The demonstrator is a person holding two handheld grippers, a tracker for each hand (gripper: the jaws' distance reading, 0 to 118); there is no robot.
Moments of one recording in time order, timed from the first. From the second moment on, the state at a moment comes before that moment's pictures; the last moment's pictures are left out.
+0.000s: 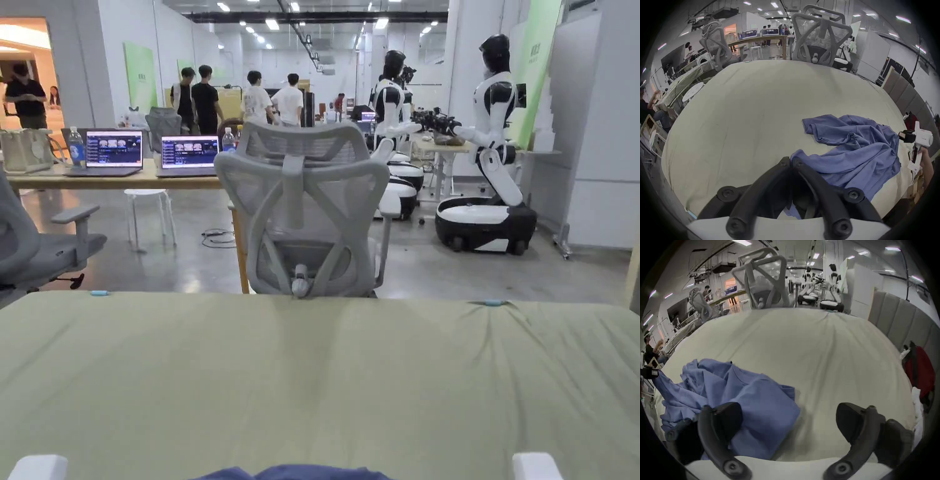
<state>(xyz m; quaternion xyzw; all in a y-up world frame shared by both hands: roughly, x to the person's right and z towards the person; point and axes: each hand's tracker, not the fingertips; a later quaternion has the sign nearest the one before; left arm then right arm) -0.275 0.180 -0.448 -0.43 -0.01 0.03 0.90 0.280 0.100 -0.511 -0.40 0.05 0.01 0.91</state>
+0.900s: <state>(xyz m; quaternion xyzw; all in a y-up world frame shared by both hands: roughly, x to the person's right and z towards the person) -0.260 0.338 -0.441 -0.19 0.07 -0.12 0.97 0.250 0.345 -0.440 -0.15 0.01 0.11 0.98</state>
